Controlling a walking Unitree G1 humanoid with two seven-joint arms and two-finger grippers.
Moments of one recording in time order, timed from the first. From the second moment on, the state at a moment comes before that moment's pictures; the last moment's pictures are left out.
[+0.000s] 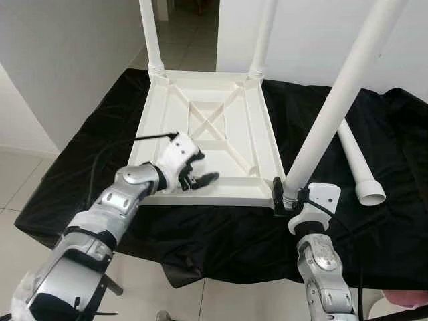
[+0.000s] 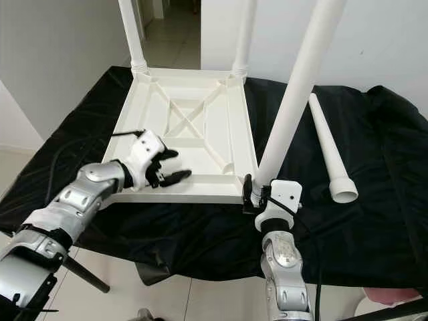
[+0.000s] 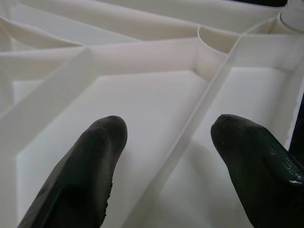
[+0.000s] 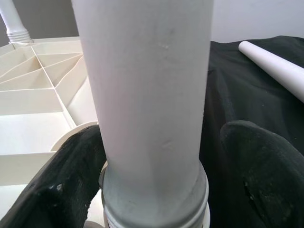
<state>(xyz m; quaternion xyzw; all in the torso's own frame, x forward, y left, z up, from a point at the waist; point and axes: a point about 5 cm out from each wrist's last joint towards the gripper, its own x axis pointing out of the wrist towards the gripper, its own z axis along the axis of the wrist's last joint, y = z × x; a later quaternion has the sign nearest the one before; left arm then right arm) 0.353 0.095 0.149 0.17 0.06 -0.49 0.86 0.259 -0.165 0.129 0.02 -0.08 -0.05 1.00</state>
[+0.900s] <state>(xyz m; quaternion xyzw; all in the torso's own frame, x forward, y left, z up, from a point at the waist) 0.374 0.093 0.137 0.21 0.17 -0.45 0.85 0.257 -0.163 0.130 0.02 -0.08 -0.02 1.00</state>
